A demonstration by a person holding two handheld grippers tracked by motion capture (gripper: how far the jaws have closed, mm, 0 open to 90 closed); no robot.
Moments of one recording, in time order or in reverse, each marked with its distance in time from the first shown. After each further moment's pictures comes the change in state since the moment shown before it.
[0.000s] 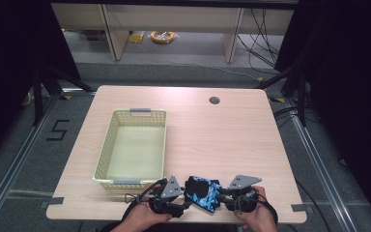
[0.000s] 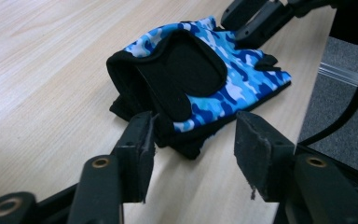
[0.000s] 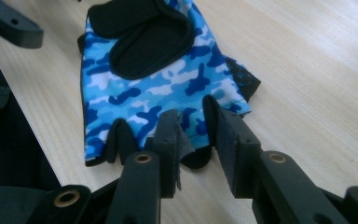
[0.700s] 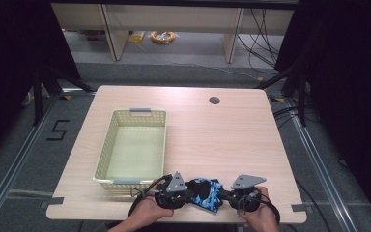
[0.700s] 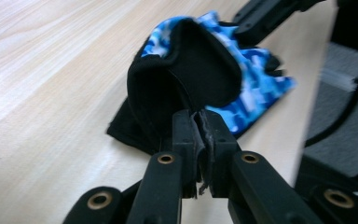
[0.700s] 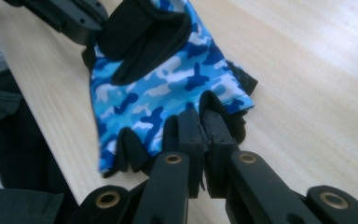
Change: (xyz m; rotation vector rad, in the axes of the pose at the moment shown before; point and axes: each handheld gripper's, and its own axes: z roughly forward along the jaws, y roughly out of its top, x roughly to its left) left arm 0.000 0.010 0.005 -0.009 -0.043 -0.042; right arm -0.004 0.000 -0.009 -0.039 0.026 0.000
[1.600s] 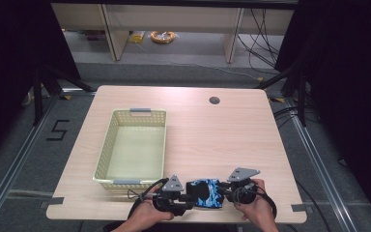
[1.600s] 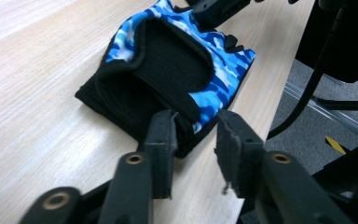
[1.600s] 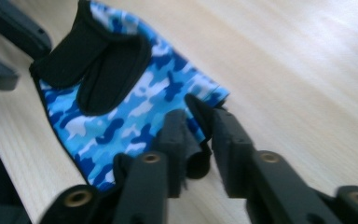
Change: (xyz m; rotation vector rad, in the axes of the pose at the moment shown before) left arm 0.001 -0.013 -0.001 0.003 -0.094 -0.141; right arm -0.010 0.014 0.011 0.037 -0.070 -0.004
